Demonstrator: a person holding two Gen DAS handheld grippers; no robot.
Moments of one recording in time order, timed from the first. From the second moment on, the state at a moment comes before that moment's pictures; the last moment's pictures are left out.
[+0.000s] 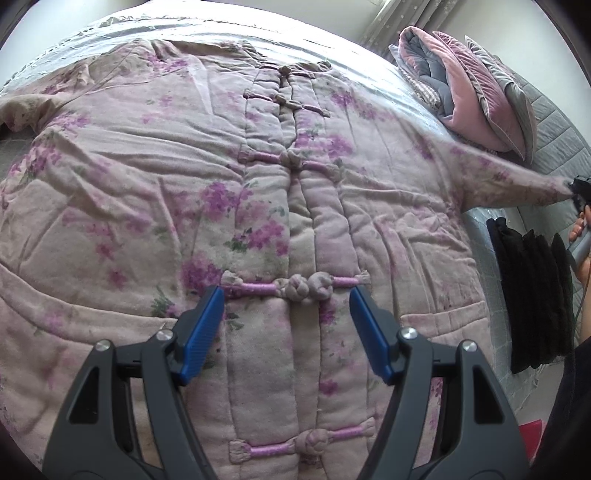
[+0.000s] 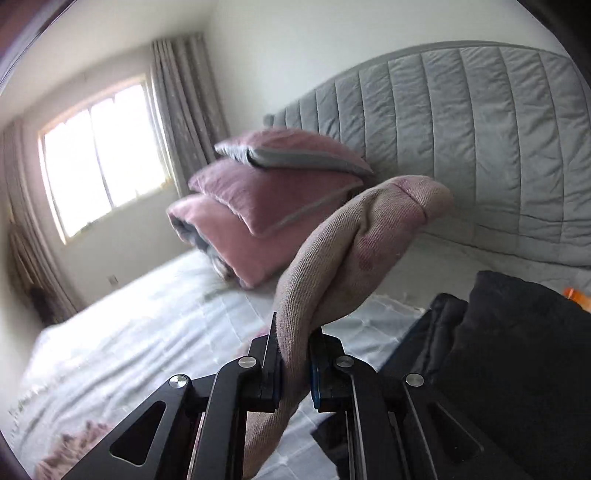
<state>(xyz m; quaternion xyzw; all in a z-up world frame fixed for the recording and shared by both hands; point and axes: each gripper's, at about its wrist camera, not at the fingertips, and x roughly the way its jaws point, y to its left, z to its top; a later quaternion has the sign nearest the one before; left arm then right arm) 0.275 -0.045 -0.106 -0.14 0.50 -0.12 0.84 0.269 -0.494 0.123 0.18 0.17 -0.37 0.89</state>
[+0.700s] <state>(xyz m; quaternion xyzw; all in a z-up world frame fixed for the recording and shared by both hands) 0.287 0.093 -0.079 -0.30 0.40 0.00 0.86 0.416 -0.086 0.061 -0.10 0.23 0.04 0.97</state>
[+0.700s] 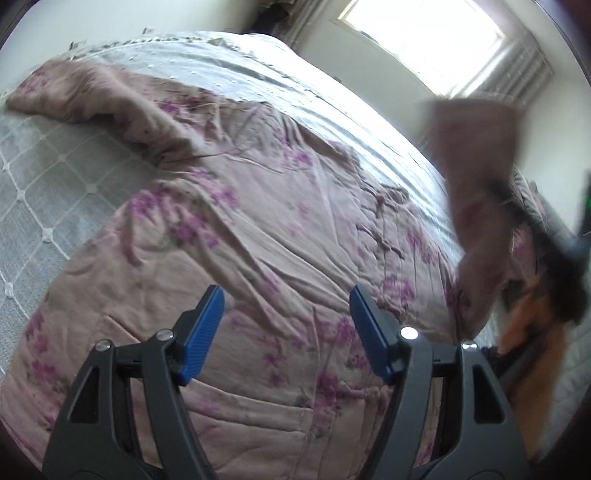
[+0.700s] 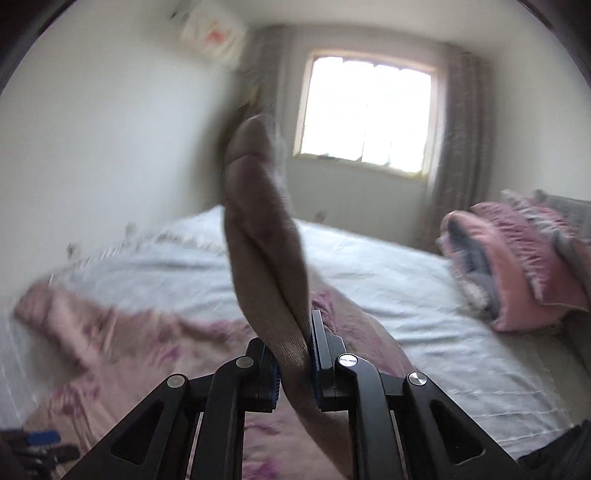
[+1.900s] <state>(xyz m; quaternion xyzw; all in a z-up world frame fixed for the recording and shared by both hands) 0.298 0.106 -0.077 -0.30 0.40 -0.02 0.86 0.382 -0.141 -0.041 0.03 0.40 0.00 0.91</state>
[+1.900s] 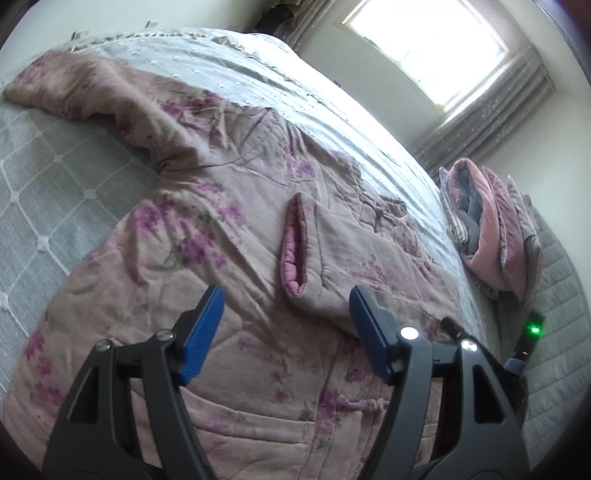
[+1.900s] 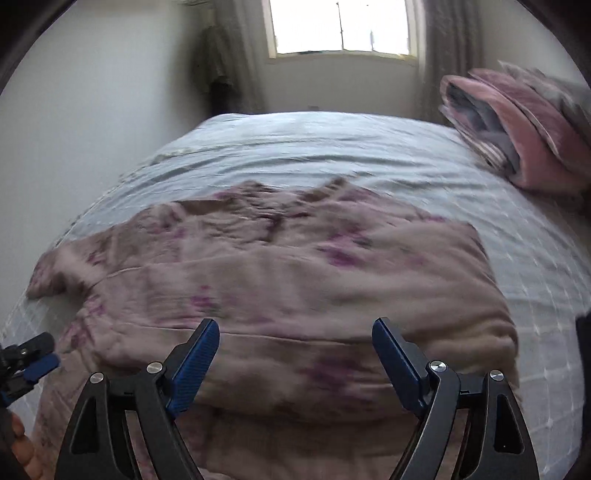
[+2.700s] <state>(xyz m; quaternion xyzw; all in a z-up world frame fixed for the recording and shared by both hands) 0.449 0.006 -0.114 -0.13 0.54 0.05 0.83 0.282 -0.239 -0.057 0.31 0.41 0.02 0.86</state>
